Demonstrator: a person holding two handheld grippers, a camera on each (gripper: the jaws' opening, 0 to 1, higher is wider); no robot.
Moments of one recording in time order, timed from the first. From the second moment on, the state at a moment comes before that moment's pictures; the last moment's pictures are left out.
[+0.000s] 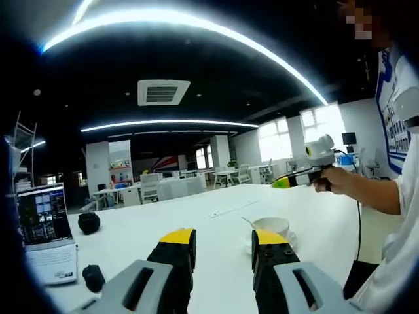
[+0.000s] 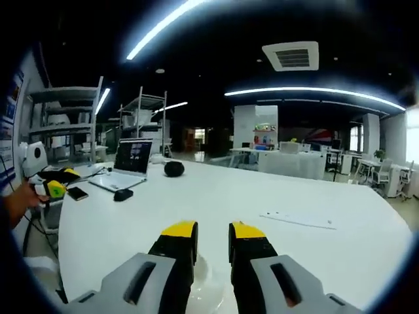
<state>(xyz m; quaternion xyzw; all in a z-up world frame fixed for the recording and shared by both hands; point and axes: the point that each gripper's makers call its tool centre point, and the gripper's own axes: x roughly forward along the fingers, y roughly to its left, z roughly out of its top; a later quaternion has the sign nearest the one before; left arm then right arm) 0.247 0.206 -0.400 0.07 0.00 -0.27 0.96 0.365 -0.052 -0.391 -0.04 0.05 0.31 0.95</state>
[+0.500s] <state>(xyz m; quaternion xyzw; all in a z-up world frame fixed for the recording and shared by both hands) 0.258 0.219 -0.392 0.04 -0.01 -0.23 0.97 0.347 -0.147 -0.351 0.00 -0.01 0.22 0.98</state>
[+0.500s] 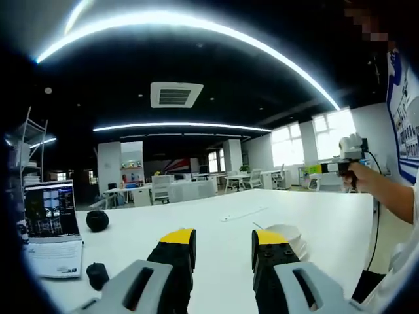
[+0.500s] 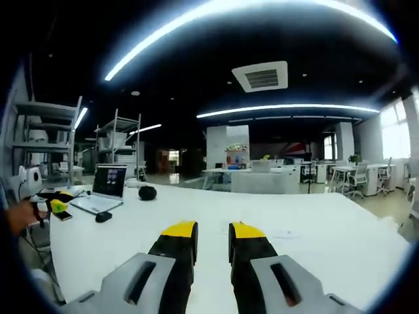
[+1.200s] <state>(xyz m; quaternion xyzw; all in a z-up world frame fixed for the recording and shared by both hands) 0.264 0.250 -0.403 0.02 -0.02 -0.15 0.99 0.317 -0.231 -0.375 0.01 -0.03 0.14 0.99</state>
